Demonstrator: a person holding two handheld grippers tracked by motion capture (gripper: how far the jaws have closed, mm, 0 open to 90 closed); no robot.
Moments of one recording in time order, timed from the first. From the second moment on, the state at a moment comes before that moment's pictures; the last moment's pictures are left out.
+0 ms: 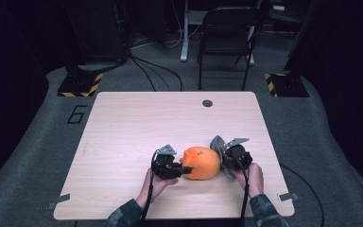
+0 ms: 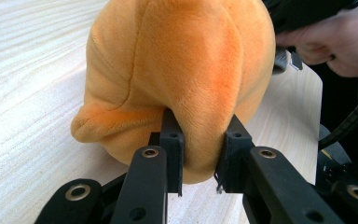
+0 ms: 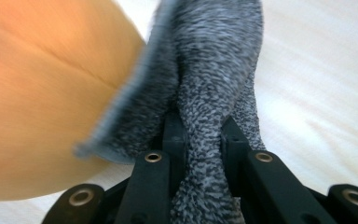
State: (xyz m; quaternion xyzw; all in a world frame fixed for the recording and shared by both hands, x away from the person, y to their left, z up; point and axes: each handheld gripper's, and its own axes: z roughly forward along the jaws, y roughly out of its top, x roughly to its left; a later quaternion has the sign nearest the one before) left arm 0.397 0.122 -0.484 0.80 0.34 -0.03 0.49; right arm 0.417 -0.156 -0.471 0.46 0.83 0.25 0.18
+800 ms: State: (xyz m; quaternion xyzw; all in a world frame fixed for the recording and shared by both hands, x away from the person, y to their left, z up) left arm 0.395 0.119 -0.485 0.82 0.33 0.00 0.48; right arm 0.380 -0.115 -0.423 0.38 0.83 0.34 0.22
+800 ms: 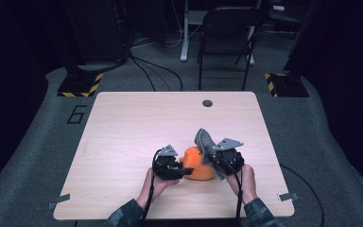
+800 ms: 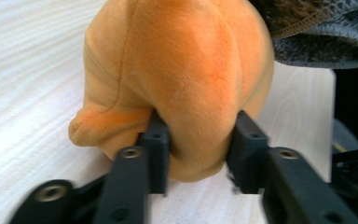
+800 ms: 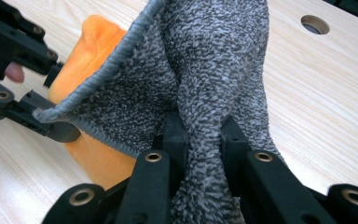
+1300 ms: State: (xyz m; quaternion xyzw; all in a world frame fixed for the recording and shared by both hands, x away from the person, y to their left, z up) left arm 0.387 0.120 -0.492 0.85 0.24 0.09 0.45; right arm 0.383 -0.117 -0.425 0.39 0.83 0.34 0.21
